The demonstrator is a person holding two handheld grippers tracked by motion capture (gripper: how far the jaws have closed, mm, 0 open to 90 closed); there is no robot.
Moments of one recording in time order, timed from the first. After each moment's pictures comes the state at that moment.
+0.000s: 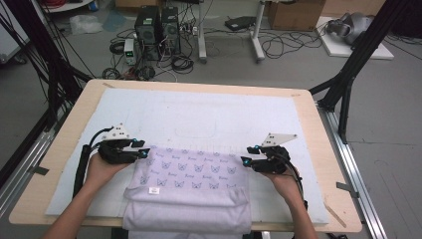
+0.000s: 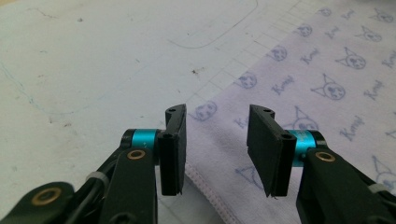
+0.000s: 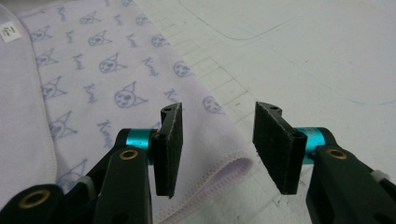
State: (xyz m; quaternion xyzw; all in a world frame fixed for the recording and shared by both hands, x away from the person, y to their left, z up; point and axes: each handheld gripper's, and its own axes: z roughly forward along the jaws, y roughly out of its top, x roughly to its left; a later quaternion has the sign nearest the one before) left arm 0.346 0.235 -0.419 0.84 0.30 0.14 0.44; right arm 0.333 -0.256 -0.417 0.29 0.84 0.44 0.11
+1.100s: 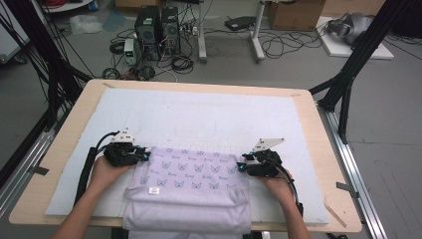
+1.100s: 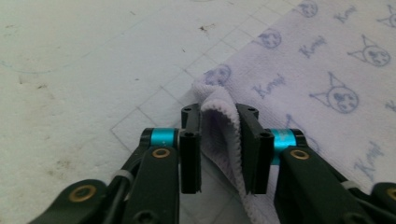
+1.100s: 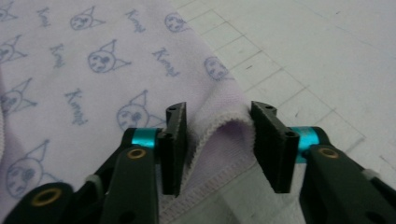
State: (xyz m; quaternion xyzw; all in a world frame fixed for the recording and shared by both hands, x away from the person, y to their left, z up) left arm 0.353 0.231 -0.445 0.85 0.32 0.12 0.40; right arm 0.338 -0.243 -0.447 0.29 0.86 0.40 0.09
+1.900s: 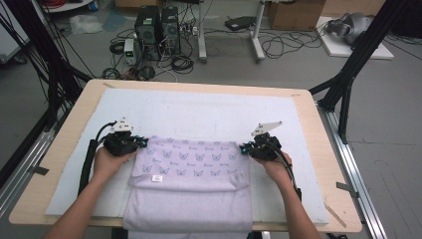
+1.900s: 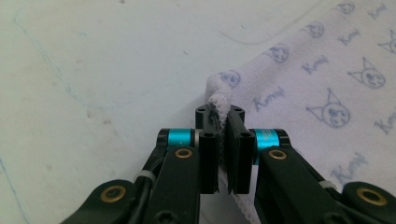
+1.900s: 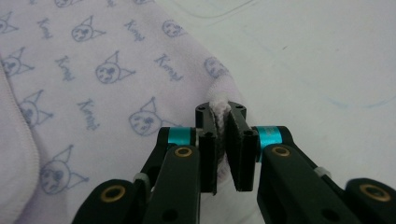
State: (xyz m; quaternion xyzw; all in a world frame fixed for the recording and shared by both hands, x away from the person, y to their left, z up) left arm 0.386 0.232 -0.426 0.82 0.36 0.16 0.41; right arm 0.383 -0.241 -0.423 0.30 0.87 0.37 0.10
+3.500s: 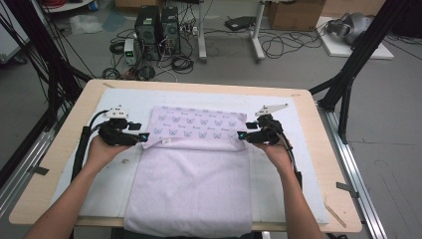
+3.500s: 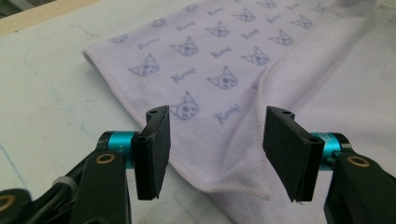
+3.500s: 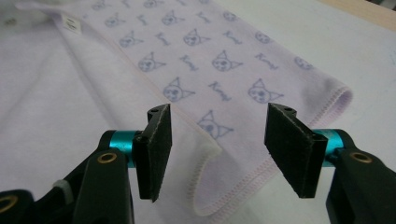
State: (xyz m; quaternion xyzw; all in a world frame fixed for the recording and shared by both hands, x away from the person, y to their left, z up) left arm 0.383 0.242 -0.397 0.83 0.33 0.13 0.44; right arm 0.412 -0.245 -0.393 0.33 0.84 0.42 0.11
